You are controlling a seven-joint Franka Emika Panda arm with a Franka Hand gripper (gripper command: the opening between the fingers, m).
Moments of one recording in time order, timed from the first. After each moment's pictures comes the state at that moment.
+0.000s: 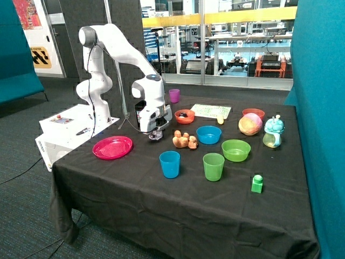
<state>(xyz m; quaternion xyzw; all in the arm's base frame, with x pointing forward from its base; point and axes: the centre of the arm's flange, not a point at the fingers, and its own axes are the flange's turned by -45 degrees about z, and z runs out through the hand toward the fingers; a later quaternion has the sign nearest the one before) 0.531 -0.146 0.288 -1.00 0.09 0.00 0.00</state>
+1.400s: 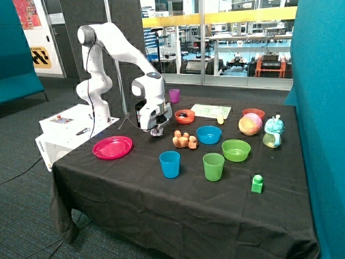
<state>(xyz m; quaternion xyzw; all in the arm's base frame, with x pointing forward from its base) 0.524 -0.133 0.300 -1.00 0.08 0.00 0.00</state>
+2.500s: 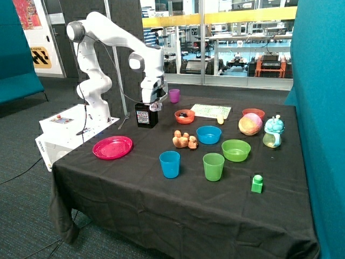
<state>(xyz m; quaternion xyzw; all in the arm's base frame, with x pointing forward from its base) 0.499 -0.083 0.414 -1.00 -0.03 0.00 0.00</state>
